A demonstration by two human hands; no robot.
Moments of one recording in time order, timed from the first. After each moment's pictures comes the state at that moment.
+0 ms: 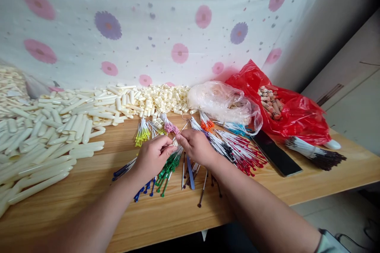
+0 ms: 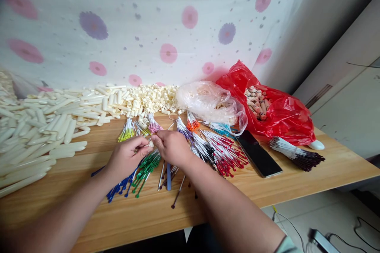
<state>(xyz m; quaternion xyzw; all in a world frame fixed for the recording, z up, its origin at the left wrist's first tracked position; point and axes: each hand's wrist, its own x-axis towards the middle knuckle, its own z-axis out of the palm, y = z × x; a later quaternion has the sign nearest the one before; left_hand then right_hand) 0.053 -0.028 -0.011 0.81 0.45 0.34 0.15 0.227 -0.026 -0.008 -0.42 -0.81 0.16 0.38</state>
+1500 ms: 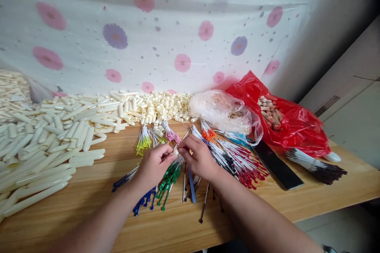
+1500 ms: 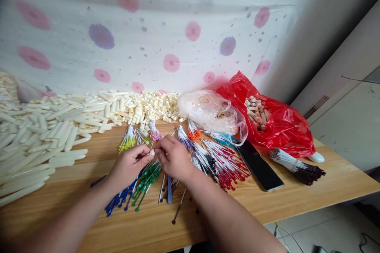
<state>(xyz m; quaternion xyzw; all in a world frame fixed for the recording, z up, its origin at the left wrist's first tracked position) 0.050 -0.022 -0.021 0.78 0.46 0.35 0.25 0.224 -0.027 -0.011 -0.39 -0.79 0.17 0.45</state>
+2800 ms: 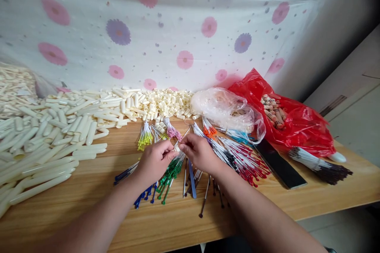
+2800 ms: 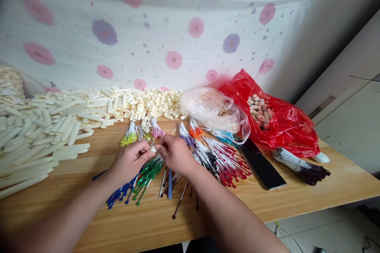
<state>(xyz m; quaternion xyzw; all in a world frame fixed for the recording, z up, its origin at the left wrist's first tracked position) 0.051 -0.027 -0.014 0.79 0.46 0.34 0.22 0.227 -0.025 -0.008 -0.43 -0.76 0.26 0.40</state>
